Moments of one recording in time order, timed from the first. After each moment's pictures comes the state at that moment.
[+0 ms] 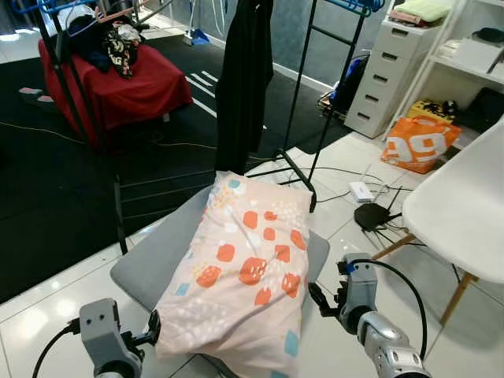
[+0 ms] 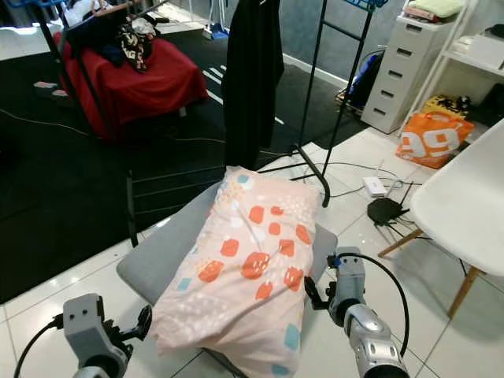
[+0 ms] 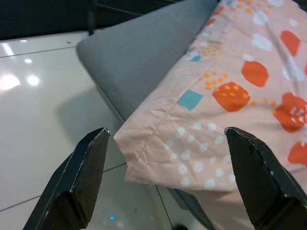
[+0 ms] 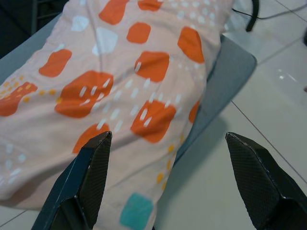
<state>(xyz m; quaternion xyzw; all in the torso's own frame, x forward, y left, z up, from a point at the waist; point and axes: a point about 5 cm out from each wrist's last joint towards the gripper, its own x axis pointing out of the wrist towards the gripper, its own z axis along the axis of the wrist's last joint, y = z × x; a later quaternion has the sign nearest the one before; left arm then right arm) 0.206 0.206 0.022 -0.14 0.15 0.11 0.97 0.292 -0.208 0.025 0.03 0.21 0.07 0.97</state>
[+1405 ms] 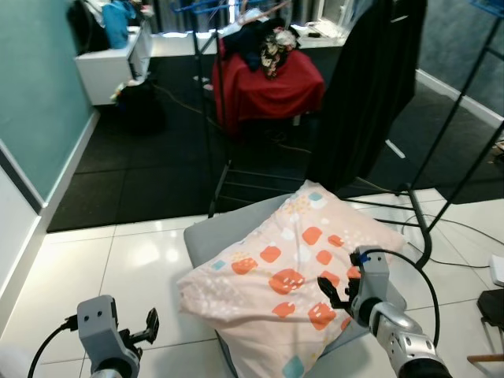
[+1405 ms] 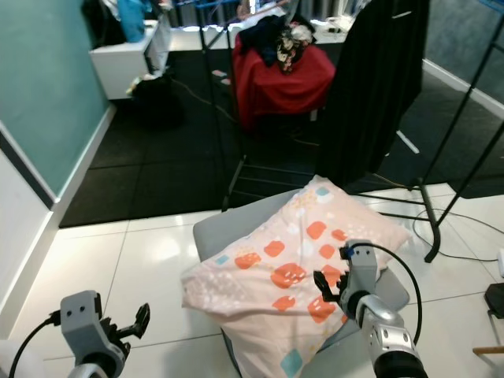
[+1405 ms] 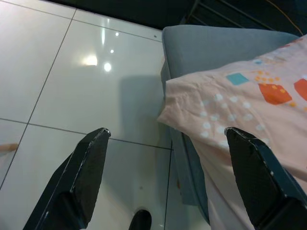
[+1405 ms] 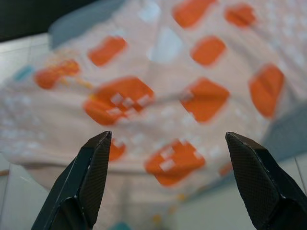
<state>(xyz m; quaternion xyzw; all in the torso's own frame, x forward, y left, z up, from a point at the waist) 0.207 0.206 0.029 -0.14 0.15 0.10 0.97 0.295 -0.231 0.023 0.06 0.26 0.04 0.96</state>
